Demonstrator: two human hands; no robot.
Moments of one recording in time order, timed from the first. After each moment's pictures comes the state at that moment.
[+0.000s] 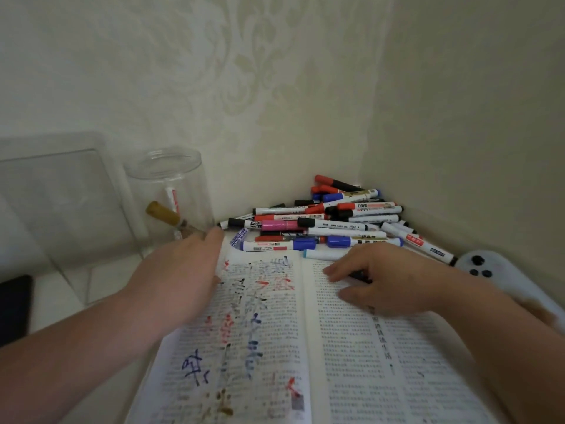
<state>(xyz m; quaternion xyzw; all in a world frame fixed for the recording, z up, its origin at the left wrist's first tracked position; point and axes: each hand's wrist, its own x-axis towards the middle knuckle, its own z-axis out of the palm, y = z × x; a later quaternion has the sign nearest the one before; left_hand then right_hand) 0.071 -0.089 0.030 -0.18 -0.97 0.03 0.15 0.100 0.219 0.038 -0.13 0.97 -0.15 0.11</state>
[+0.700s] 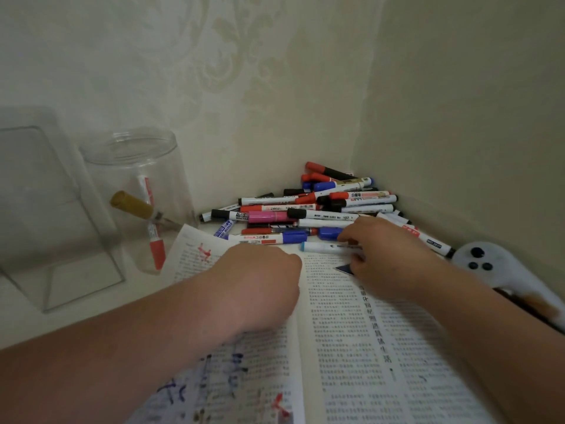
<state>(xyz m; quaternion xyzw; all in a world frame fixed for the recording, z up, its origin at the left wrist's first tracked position) 0.066 0.011 0.026 -0.33 -0.94 0.10 -0.02 0.085 0.215 0.029 -0.02 1.00 -0.07 -0.03</state>
